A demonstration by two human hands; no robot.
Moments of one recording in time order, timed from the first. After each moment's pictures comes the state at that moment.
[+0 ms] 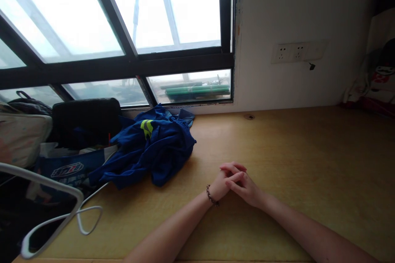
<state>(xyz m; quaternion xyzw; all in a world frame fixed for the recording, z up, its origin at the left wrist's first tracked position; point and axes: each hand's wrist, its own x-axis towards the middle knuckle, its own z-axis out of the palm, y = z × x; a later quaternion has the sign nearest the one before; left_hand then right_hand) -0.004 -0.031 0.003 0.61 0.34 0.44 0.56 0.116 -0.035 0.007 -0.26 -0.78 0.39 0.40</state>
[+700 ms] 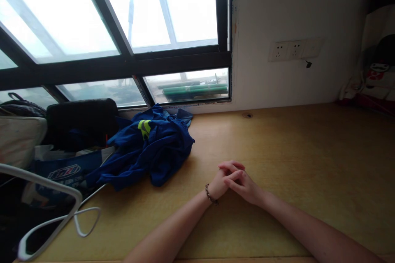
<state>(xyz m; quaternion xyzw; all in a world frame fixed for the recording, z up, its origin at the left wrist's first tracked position) -0.004 -0.031 0.002 0.61 0.34 0.44 0.56 0.117 -0.035 0.008 -0.26 -0.78 0.39 0.40</state>
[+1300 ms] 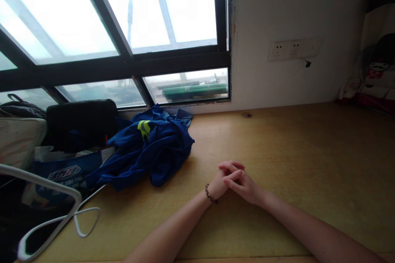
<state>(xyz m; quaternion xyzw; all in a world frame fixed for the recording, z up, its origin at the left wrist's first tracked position) -0.003 -0.030 0.002 0.61 0.35 0.43 0.56 0.117 -0.036 0.009 -0.26 -0.78 0.40 0.40</state>
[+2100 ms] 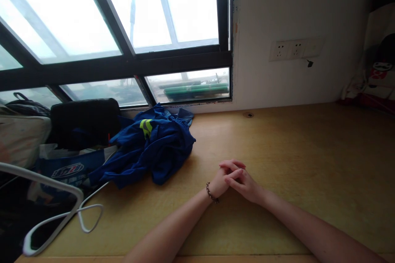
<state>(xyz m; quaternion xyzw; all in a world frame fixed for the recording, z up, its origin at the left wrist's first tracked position) -0.005 -0.030 -0.003 0.62 0.34 0.43 0.56 0.115 -0.035 0.005 -0.26 -0.79 0.39 0.40</state>
